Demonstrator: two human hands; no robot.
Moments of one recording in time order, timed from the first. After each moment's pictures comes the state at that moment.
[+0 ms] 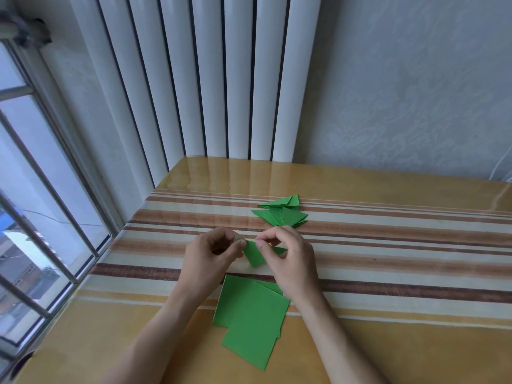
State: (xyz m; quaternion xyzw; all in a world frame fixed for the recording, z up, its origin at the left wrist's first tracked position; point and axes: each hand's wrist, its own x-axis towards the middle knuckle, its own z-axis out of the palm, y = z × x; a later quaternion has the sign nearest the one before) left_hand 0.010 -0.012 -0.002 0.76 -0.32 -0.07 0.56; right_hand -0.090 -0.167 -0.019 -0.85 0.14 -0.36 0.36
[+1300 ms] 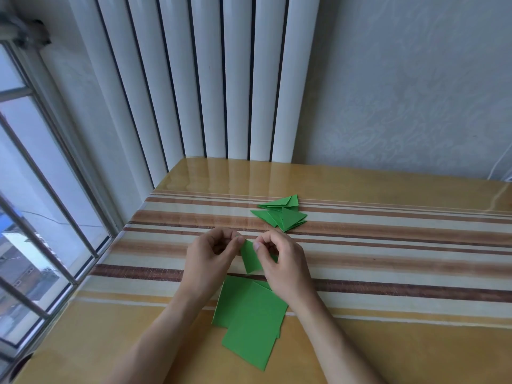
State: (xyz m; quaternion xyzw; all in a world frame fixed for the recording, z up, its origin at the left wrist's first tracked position) left_hand 0.009 -0.019 -0.007 0.74 -0.29 -0.08 0.61; right_hand -0.087 -0.162 -0.024 -0.86 0.15 -0.29 0.40
